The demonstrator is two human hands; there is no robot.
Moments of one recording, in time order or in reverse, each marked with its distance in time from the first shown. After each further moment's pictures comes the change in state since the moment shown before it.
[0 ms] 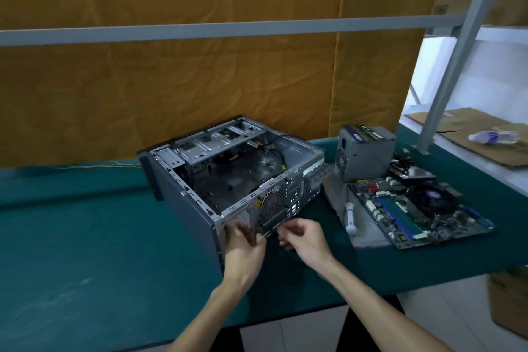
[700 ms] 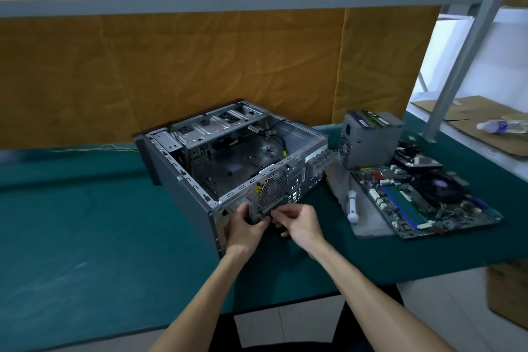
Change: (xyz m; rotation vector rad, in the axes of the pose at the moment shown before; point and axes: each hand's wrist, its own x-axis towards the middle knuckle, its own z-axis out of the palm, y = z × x) left_hand 0.034 -0.017 0.023 -0.204 -0.072 0.019; right_hand 0.019 0.005 0.014 -0.008 0.041 0.069
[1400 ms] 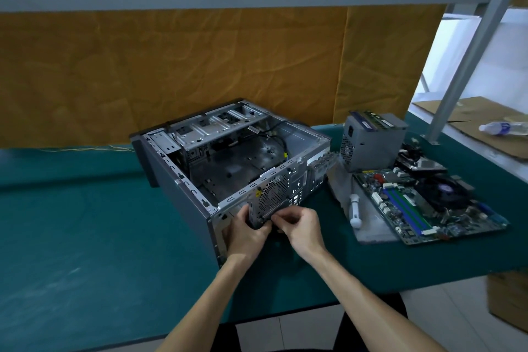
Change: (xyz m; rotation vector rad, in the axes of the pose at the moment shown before) left_hand 0.005 -0.010 0.004 0.046 0.034 -0.012; right_hand 0.005 0.009 0.002 -0.078 0.066 -0.161
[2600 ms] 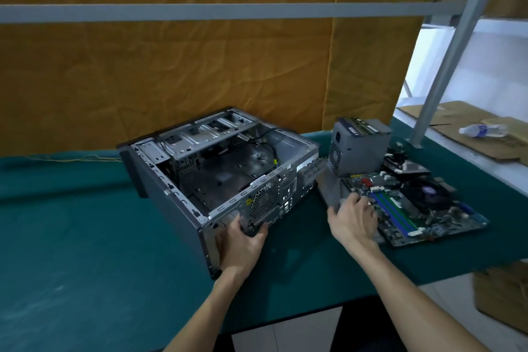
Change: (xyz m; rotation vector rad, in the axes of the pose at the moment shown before) left_hand -0.002 -0.007 0.005 0.093 0.039 0.017; right_hand 0.024 -0.013 -0.105 -1.209 0.424 0.211
